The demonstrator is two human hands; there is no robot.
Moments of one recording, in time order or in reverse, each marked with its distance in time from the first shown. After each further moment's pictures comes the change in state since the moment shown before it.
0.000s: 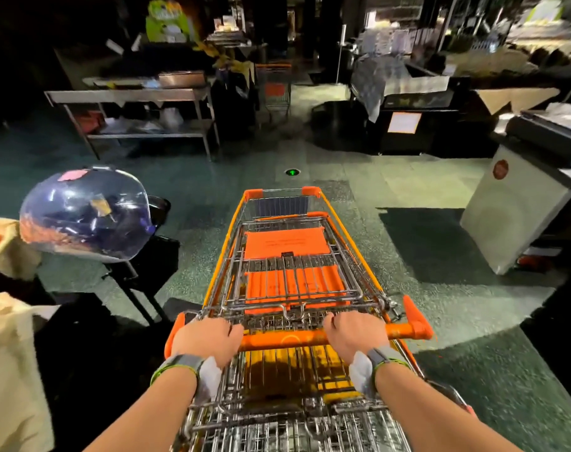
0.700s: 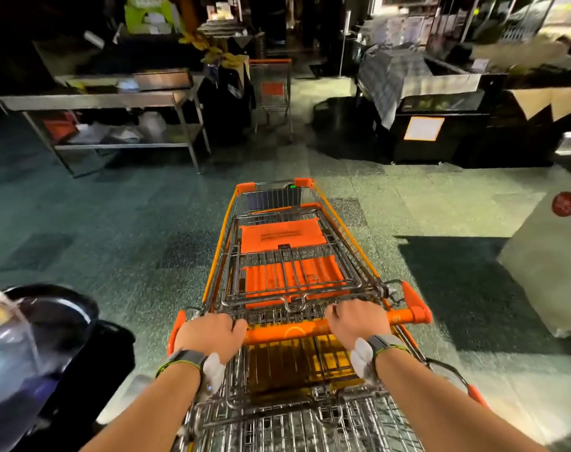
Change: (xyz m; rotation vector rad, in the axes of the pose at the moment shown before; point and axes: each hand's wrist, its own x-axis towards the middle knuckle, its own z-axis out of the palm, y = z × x) left_hand 0.433 -0.097 -0.189 -0.146 -0.016 -0.052; right_hand 0.476 0.060 -0.129 -0.043 0.001 0.018
